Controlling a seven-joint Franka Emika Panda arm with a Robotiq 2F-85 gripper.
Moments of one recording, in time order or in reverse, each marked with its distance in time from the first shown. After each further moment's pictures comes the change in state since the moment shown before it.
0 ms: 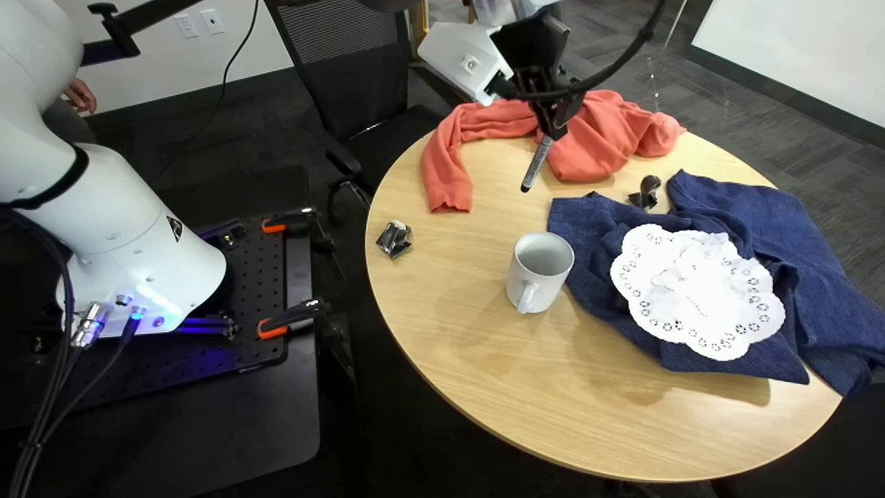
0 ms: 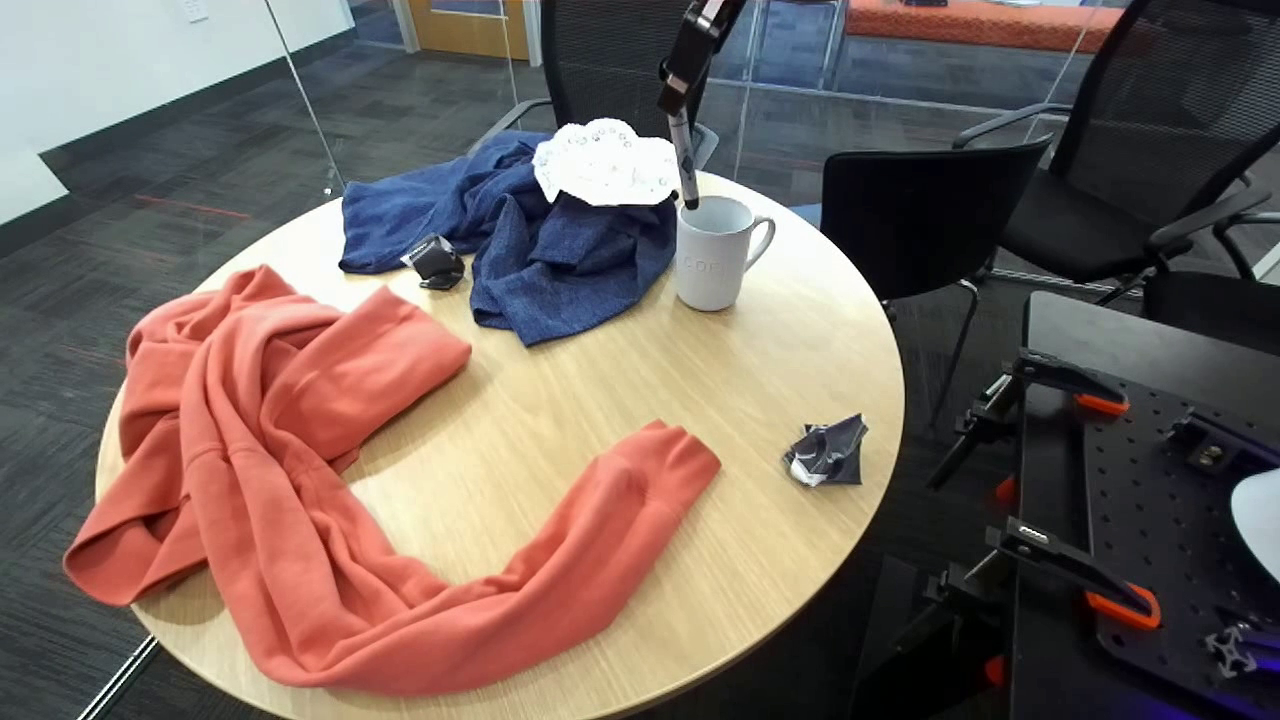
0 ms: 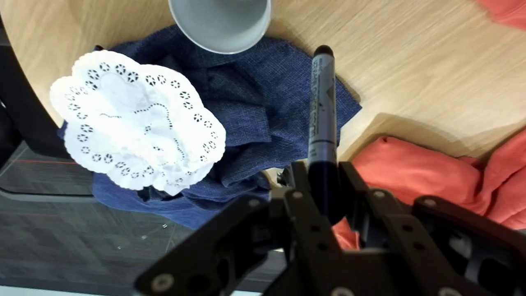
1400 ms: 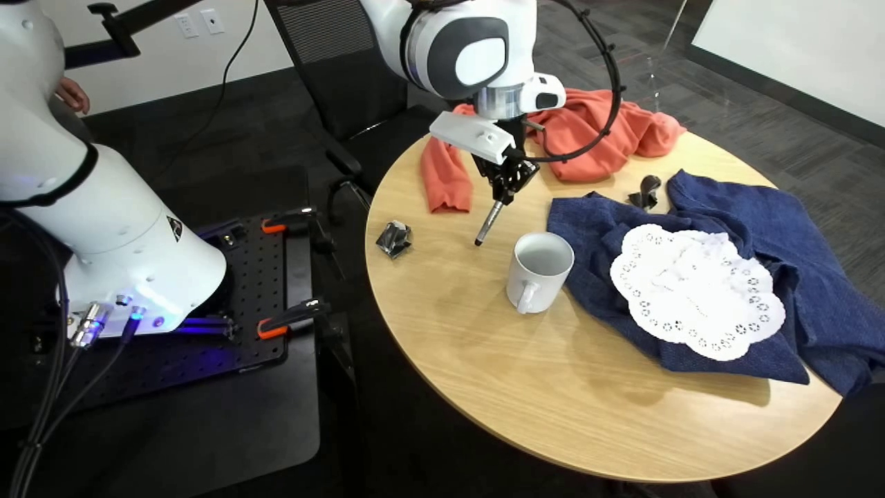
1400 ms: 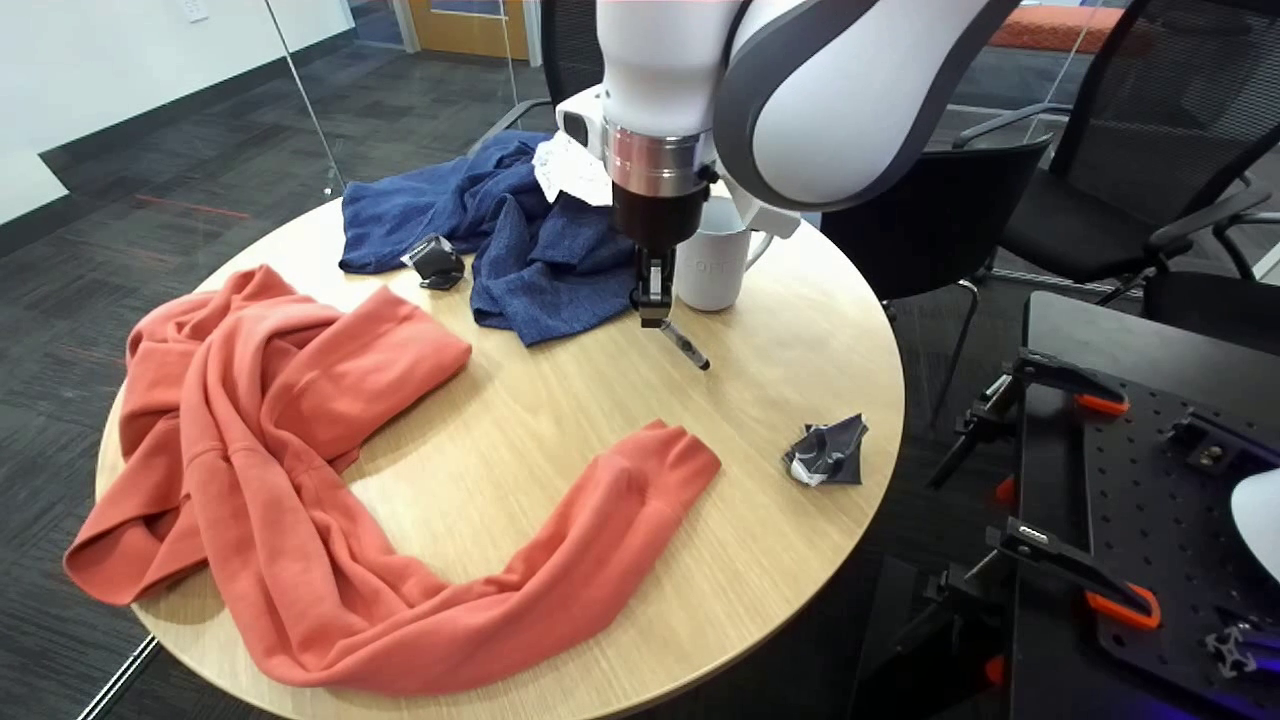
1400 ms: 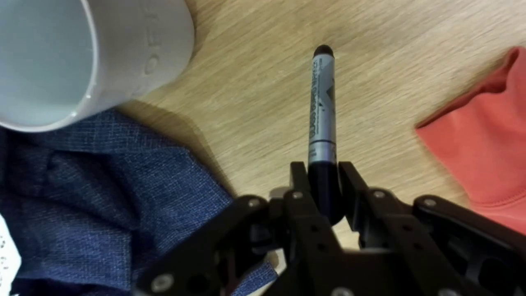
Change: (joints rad) arm 0.211 0.452 -0.076 0.229 -0.350 -0.155 0.166
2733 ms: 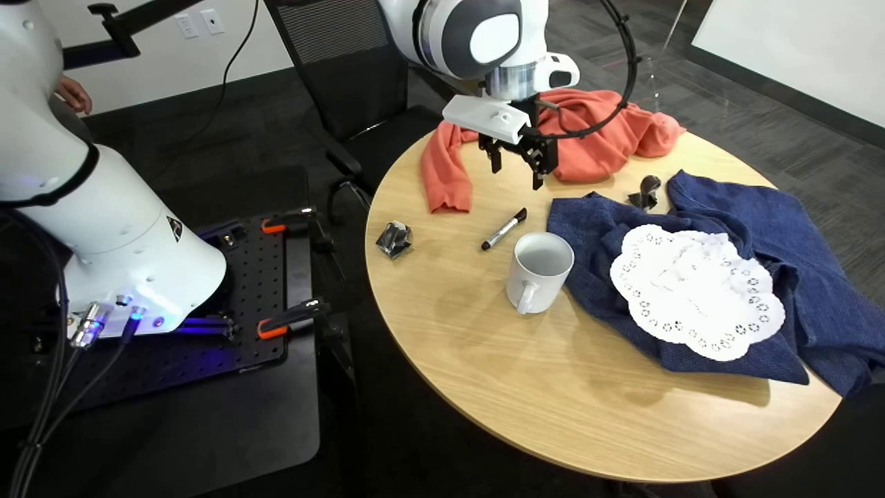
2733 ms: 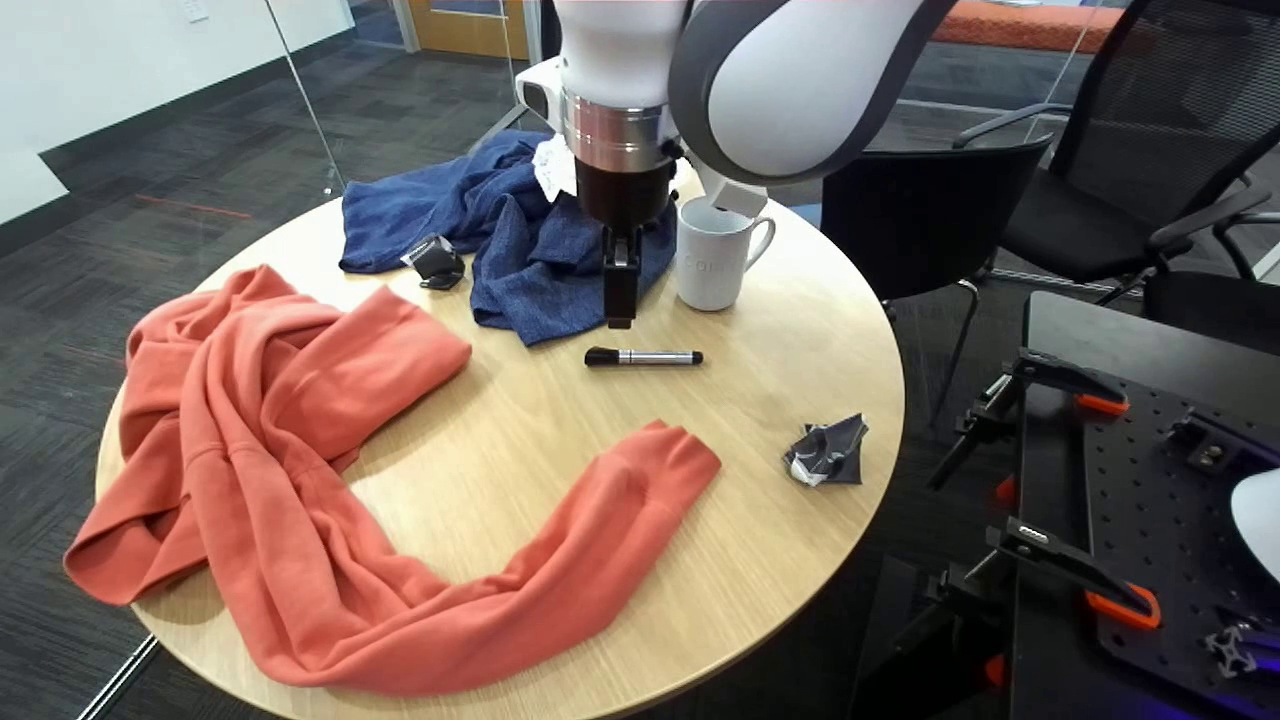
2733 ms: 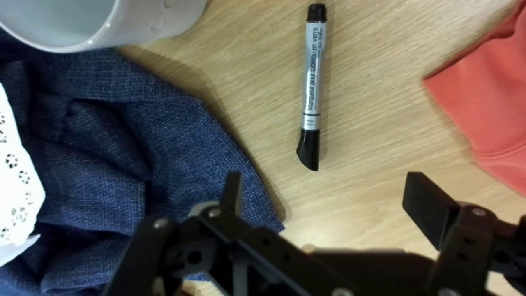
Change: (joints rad) arm 0.022 -0.001 0.001 0.071 0.002 -0.038 0.000
